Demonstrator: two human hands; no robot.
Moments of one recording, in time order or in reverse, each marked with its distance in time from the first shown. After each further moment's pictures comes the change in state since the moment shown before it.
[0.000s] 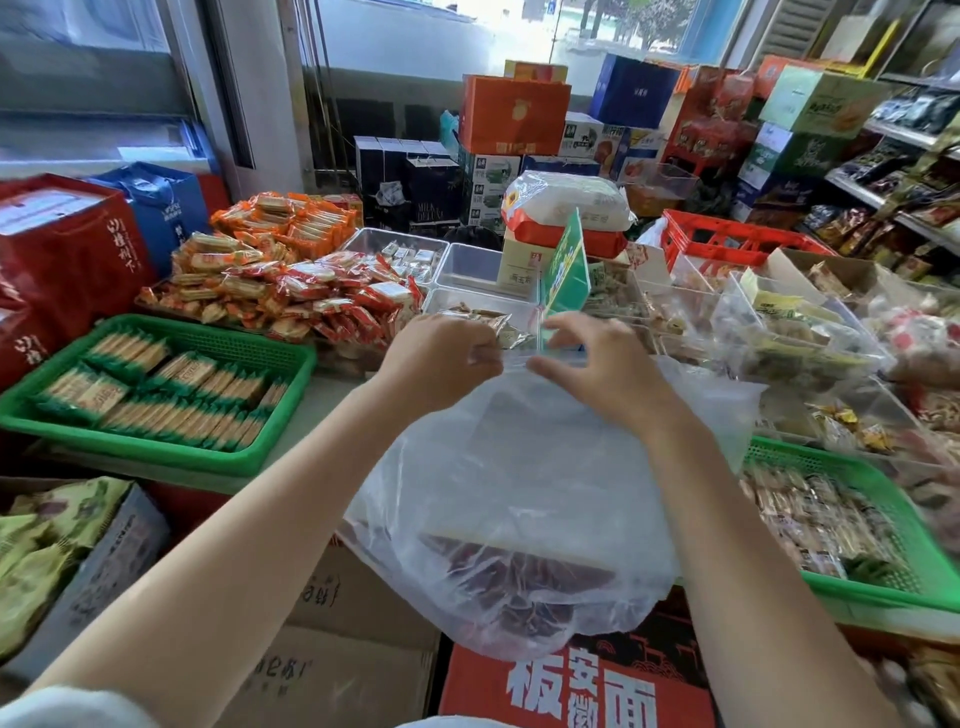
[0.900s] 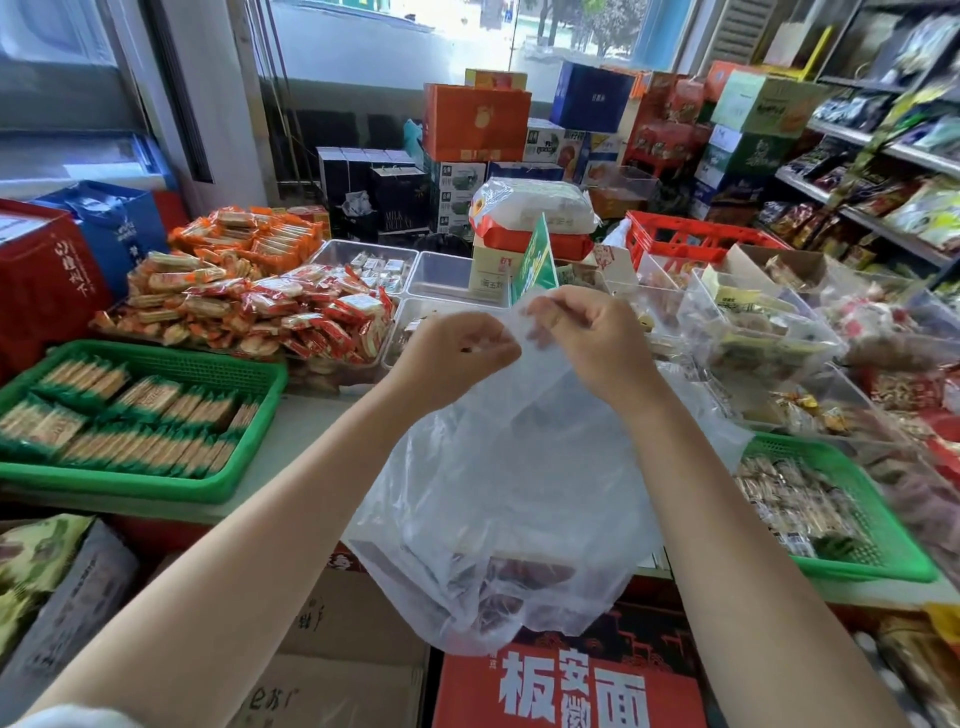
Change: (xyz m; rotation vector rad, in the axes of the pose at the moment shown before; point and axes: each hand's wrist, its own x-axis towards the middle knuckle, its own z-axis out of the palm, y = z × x) left_hand 0.014 0.022 0.009 -0.659 0.015 -0.100; right_hand 0.004 -0.013 -0.019 0.519 0.228 0.041
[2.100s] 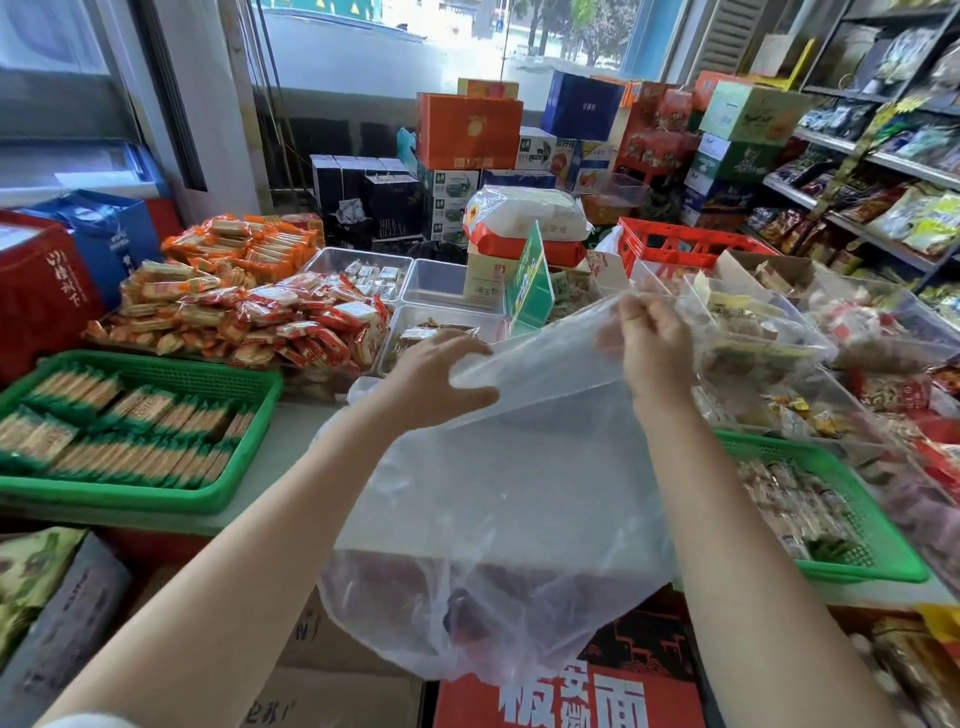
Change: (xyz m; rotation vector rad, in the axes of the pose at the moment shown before) left_hand 0.008 -0.046 -0.007 0.451 -0.192 0.004; right_hand 0.003 0.039 -0.025 0.072 0.462 0.295
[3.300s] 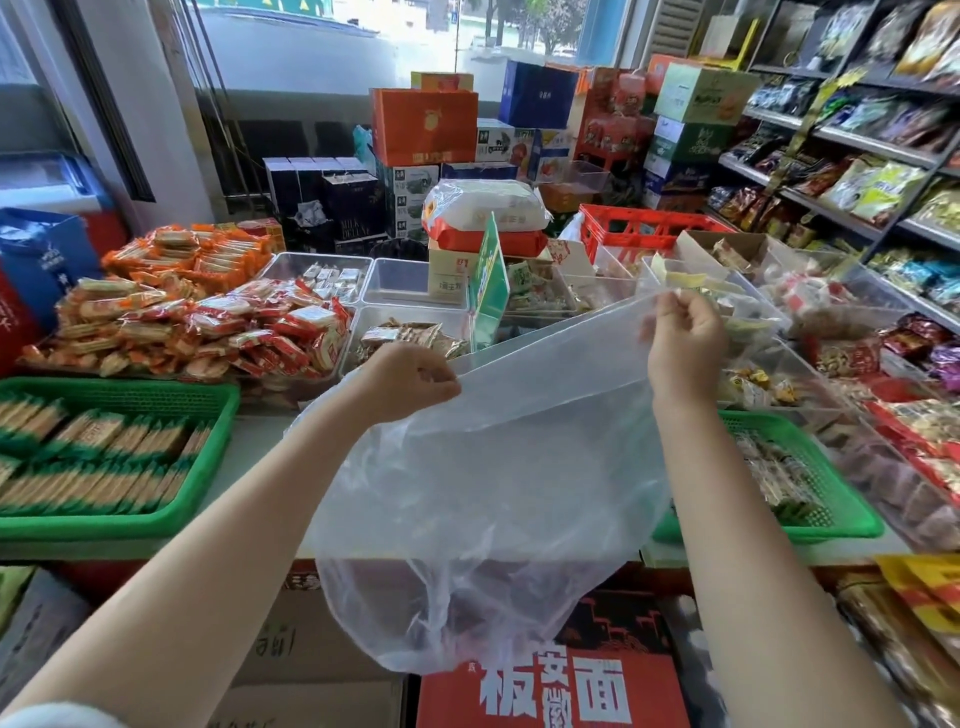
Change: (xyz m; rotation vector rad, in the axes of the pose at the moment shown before) left_hand 0.020 0.020 0.015 -0.044 -0.036 -0.002; right_hand 0.019 0.025 -0.064 -0.006 0.300 -0.042
